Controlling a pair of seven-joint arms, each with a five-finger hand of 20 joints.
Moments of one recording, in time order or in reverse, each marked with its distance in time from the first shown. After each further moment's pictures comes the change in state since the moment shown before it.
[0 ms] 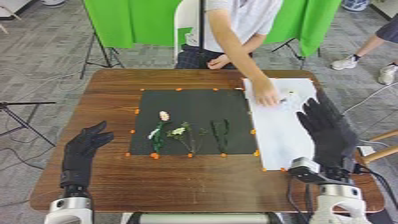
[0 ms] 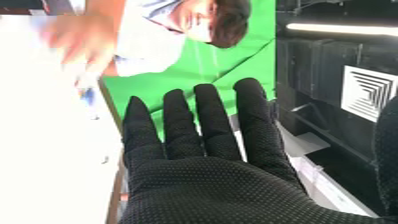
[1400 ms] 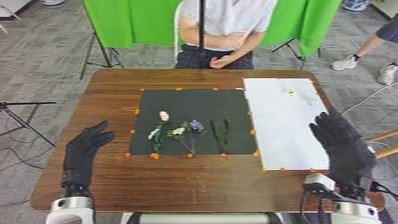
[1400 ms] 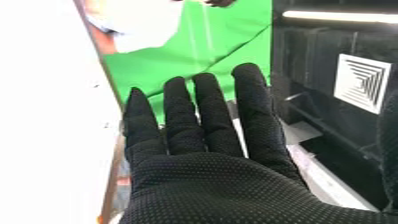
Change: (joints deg) left arm -0.3 -0.2 0.3 0.0 0.2 0.0 0.0; right arm -3.4 -4.7 6.8 2.1 -0.7 -8.0 -4.3
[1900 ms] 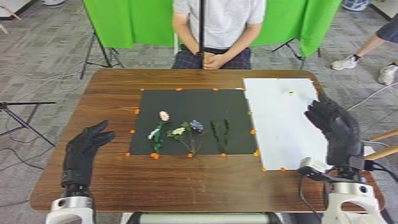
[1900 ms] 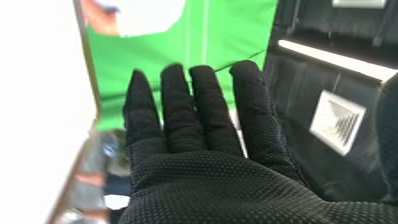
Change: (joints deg) left arm -0.1 0.0 0.0 0.0 0.0 0.0 0.0; right arm 6.7 7.5 -3.0 1.8 -11.3 9.7 4.0
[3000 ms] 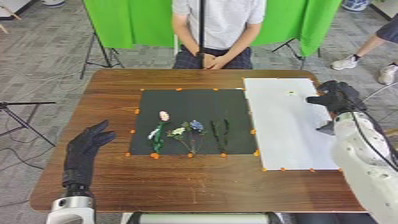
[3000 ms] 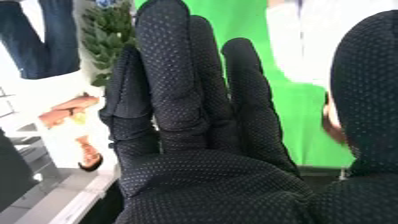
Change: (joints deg) left arm -0.1 0.1 0.4 0.0 0.0 0.1 0.2; right arm 37.4 25.9 -19.9 31.5 -57.6 -0.1 35.9
